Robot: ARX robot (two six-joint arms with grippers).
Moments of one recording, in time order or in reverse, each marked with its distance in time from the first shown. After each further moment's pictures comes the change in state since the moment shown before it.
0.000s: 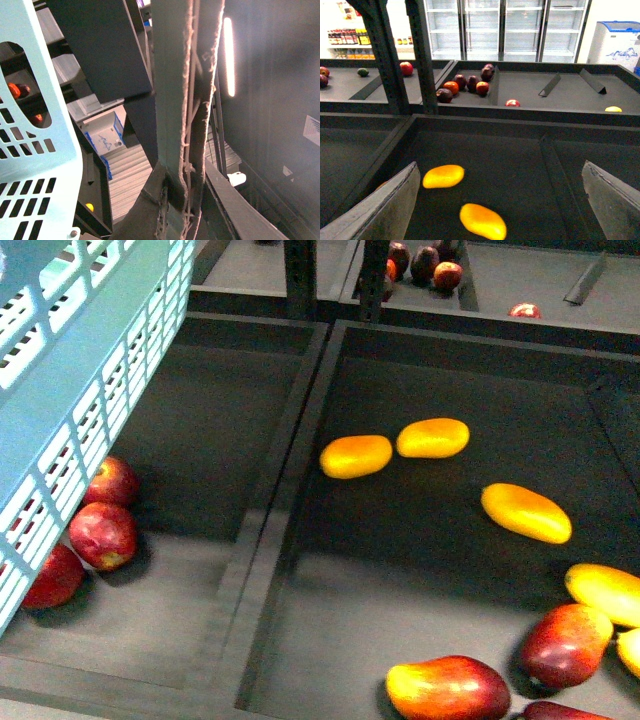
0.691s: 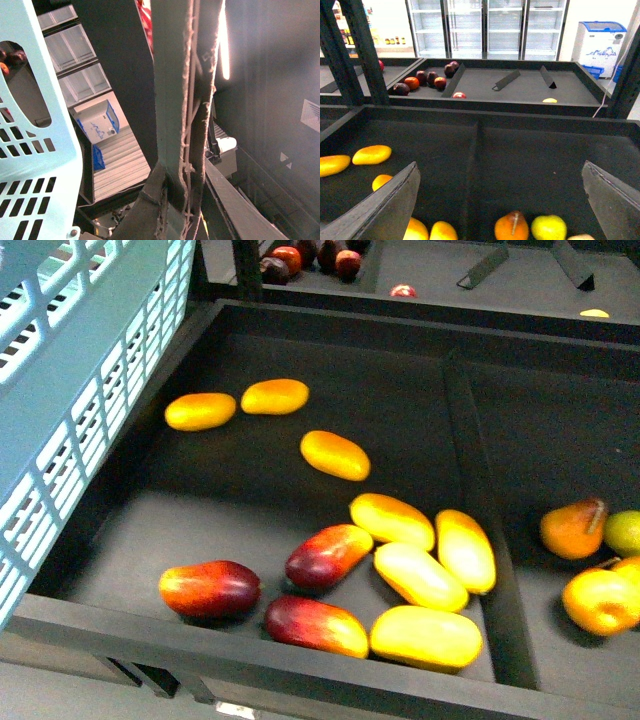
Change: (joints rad) left arm 0.000 -0.001 0.000 0.000 -0.002 0.000; right arm 0.000 0.000 0.002 0.000 0.000 0.000
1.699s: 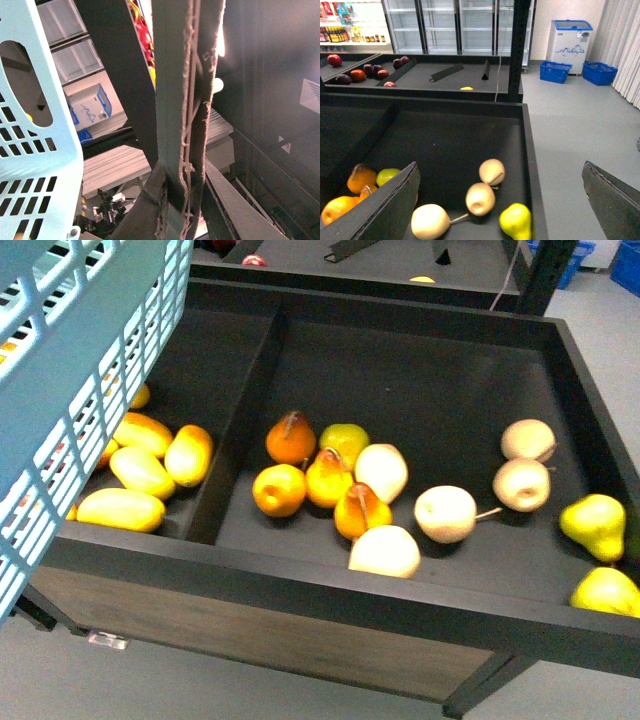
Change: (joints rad) left arm 0.000 -0.001 0.000 0.000 0.000 0.000; right arm 0.000 0.001 -0.001 0.000 0.000 0.000
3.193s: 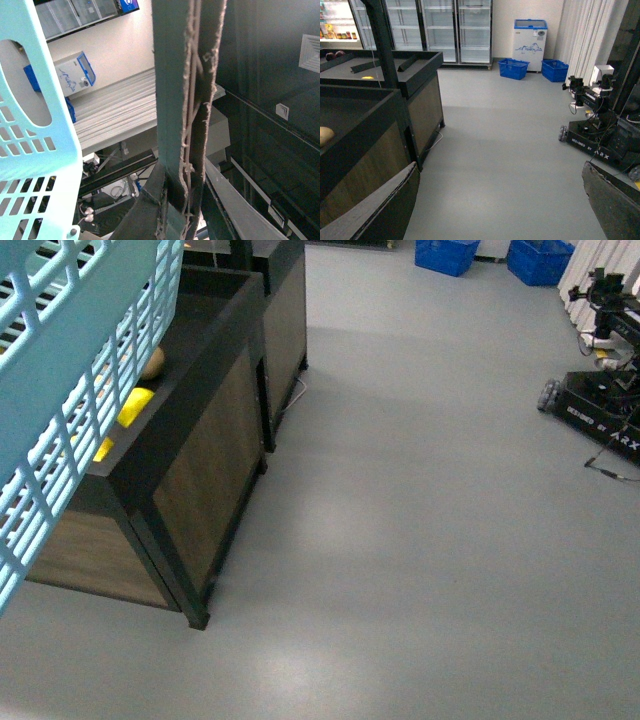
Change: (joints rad) left arm 0.000 0.001 0.002 0.002 -0.002 0.000; right arm 0.000 -0.001 0.002 0.000 -0.001 0.000
